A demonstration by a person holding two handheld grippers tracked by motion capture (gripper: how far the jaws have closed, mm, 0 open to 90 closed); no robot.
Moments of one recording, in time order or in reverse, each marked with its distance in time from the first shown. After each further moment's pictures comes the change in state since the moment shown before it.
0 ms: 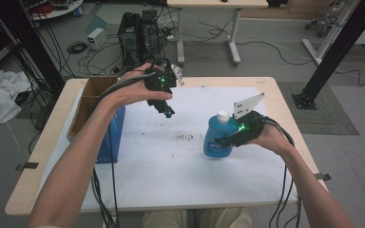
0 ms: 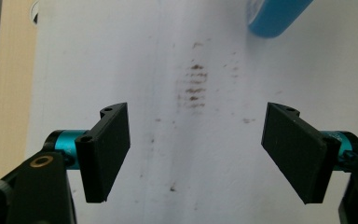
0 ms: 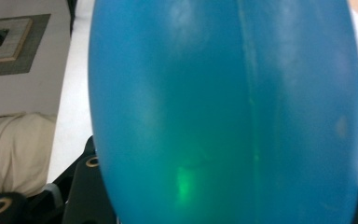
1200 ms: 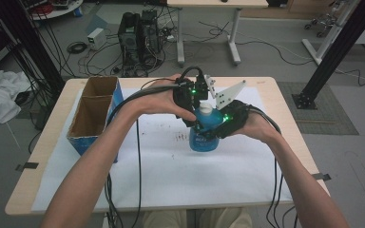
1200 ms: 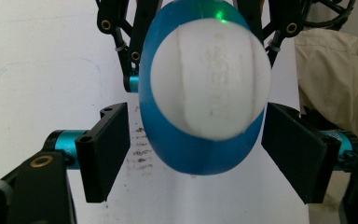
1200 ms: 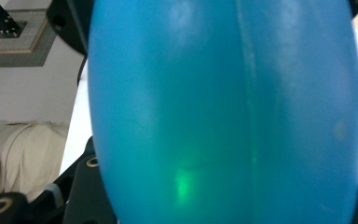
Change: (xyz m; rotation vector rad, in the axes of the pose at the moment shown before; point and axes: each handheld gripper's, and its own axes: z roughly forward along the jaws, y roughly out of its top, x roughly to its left) left arm -0.046 0.060 -0.002 -0.056 -0.087 0.102; right arm -0.003 0.062 0.017 0.011 0.064 -0.080
